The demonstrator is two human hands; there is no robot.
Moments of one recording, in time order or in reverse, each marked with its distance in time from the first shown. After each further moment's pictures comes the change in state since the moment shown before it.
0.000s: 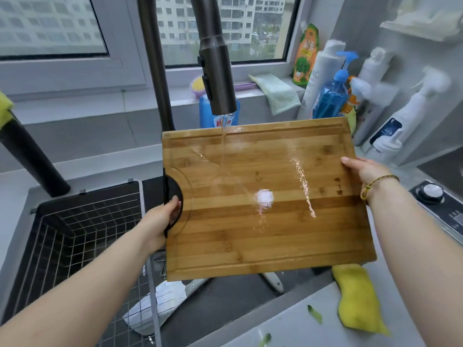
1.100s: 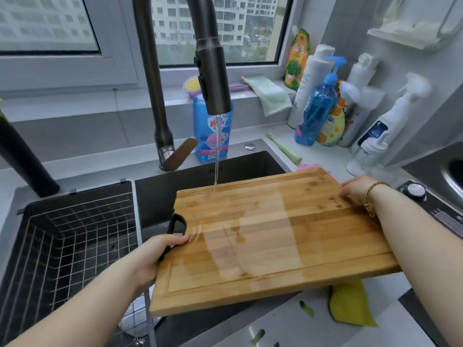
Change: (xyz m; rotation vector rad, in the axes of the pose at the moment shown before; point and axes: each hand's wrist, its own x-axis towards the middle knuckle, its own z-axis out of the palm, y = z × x) left_hand -0.037 -0.026 -0.007 0.165 -0.149 -0.269; right_hand -0.004 0.004 -0.017 -0.949 -0.005 0.123
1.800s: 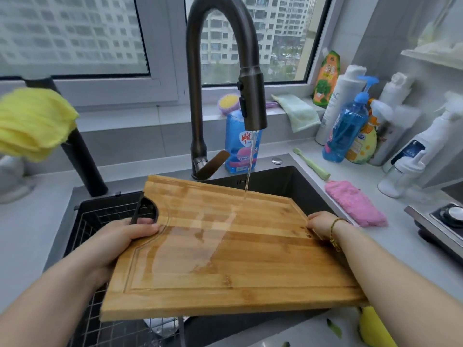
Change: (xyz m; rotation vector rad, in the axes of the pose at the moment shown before) left_hand -0.094 0.025 -0.055 0.012 0.251 0.300; right_hand -0.029 -0.037 0.091 -0.101 -0.289 -0.217
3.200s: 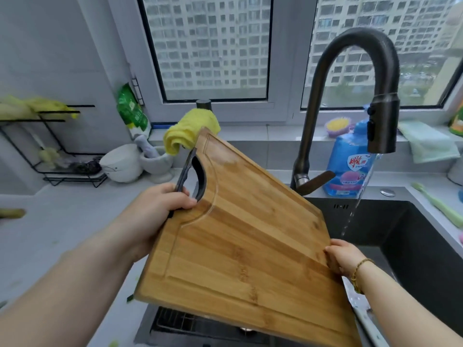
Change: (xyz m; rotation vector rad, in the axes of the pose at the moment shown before) left_hand -0.120 0.020 -0.065 -0.090 0.324 0.288; right_hand -0.047 -0.094 0.098 0.449 -0.282 -0.247
